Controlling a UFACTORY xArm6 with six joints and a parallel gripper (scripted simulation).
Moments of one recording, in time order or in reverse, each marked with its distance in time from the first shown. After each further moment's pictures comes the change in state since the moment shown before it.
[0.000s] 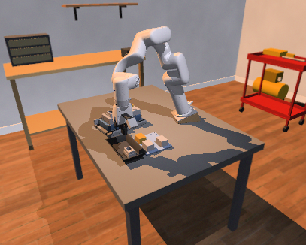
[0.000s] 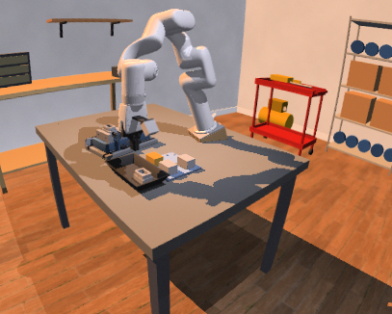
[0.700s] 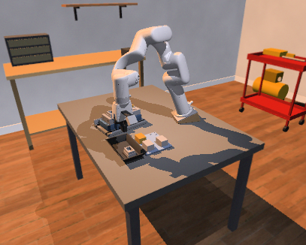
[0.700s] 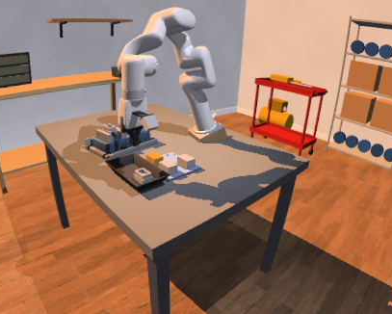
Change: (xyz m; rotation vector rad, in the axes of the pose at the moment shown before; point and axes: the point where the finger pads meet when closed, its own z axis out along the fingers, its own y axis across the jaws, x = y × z) arm 0.000 0.000 -0.016 -0.001 0.000 0.000
